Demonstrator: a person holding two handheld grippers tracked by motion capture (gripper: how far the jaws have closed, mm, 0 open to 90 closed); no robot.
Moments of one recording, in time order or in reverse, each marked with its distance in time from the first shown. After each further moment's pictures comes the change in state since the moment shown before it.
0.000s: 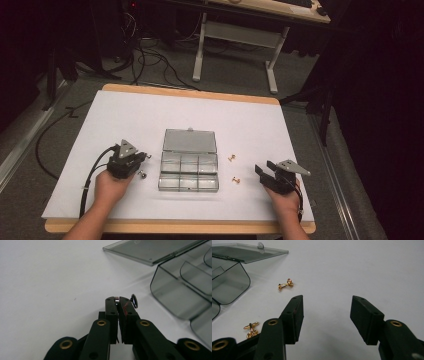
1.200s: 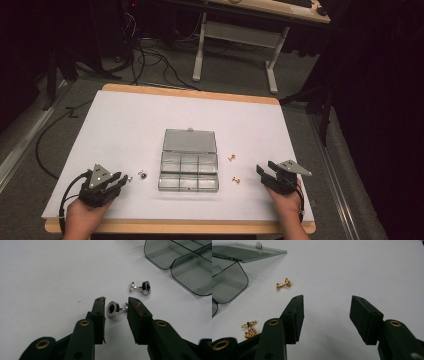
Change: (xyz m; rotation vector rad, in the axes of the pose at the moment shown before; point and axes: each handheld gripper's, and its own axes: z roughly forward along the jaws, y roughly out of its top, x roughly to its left) left arm -0.005 -0.051 -0.059 -0.014 0.033 -0.034; right arm -0.001 0.000 -0.003 0.004 -0.011 -0.003
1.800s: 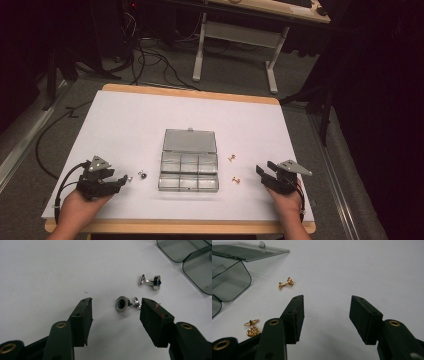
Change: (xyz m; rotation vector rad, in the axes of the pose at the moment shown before) left arm 0.018 0.023 0.007 0.206 -0.054 -0.069; right arm -0.002 0.000 0.001 0.002 0.027 -0.012
